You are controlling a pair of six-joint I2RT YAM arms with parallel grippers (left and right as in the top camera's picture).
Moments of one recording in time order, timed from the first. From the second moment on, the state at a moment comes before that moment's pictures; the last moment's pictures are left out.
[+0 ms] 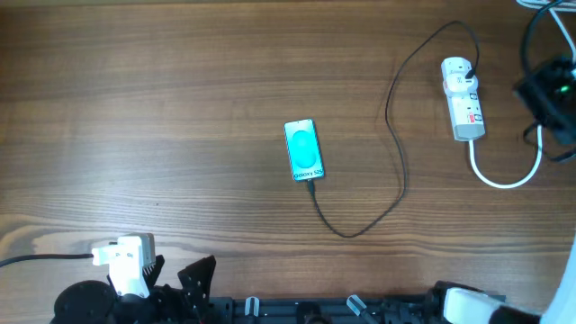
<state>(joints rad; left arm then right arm) -0.20 0.32 1.05 -1.44 0.23 -0.42 -0.25 1.42 1.86 -1.35 0.03 0.66</state>
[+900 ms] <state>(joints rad) -0.20 0.32 1.05 -1.44 0.23 -0.42 -0.39 2.25 1.86 -0.99 -0.23 0.69</state>
